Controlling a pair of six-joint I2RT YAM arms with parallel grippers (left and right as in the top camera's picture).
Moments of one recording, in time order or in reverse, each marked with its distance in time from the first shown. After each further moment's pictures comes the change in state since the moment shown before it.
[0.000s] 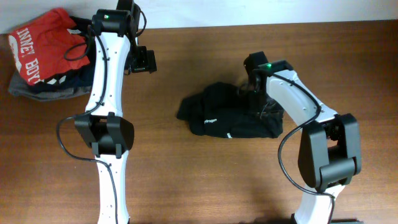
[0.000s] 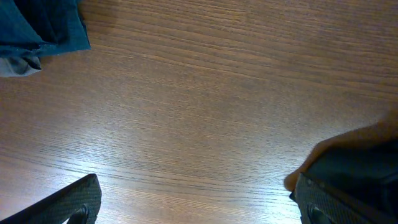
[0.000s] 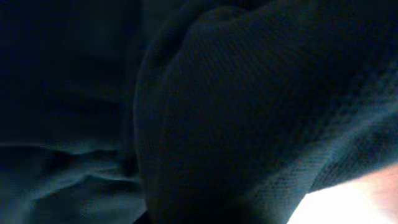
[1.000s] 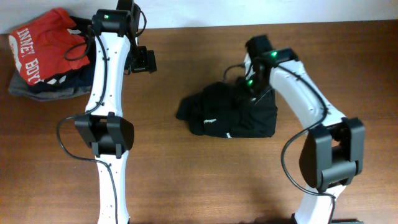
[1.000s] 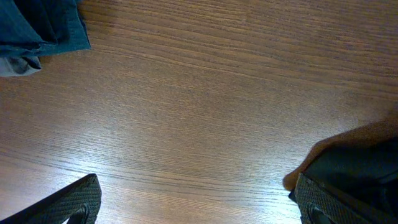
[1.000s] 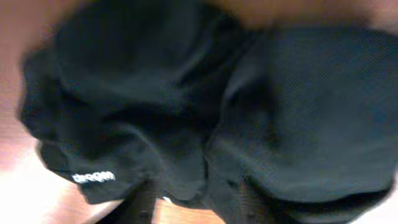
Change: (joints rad) left arm 0.000 0.000 0.000 0.000 0.000 0.000; right arm -0.031 -0.006 0.188 -0.010 -0.415 -0.029
